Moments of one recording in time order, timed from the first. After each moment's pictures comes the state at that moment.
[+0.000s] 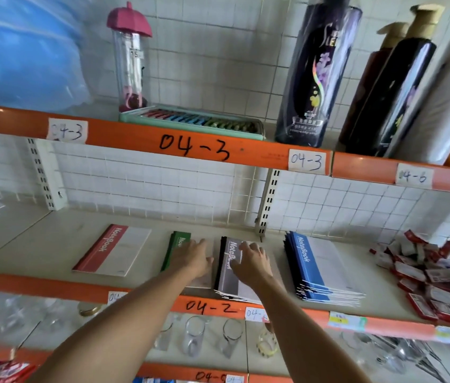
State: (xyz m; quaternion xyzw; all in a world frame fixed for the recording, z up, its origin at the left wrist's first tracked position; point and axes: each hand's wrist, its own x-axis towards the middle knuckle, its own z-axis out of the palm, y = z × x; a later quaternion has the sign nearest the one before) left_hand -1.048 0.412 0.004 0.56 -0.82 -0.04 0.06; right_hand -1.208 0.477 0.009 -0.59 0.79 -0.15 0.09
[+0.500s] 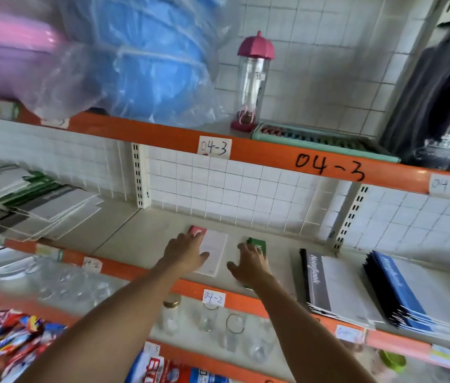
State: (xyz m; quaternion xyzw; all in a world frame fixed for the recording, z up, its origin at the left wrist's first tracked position) left_hand -0.813 0.375 0.020 0.59 -0.80 -0.06 0.09; right_hand -1.001 0.421 0.013 -0.66 0.73 -0.11 0.10
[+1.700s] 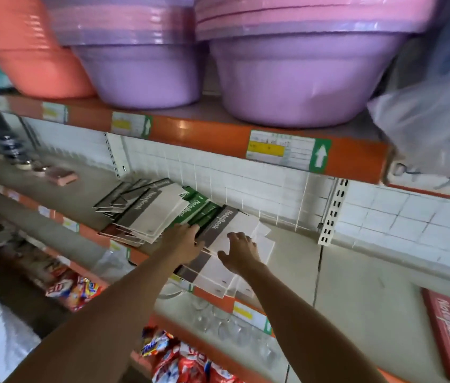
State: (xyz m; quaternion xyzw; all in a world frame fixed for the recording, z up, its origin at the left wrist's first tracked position) left_hand -0.248 0.155 0.012 0.70 -0.71 0.00 0.02; right_hand -0.426 0.145 -0.018 -0.76 0.61 -0.11 0.18
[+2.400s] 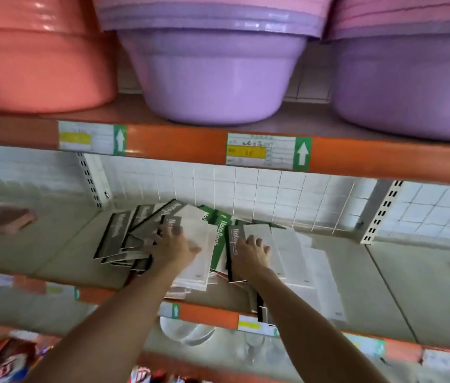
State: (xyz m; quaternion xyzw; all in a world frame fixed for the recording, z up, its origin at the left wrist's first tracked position) left_hand -0.060 0.013 -0.013 0.73 -0.68 -0.05 0.02; right_hand -0.249 0.053 -0.032 -0.64 0.76 -0.06 0.08
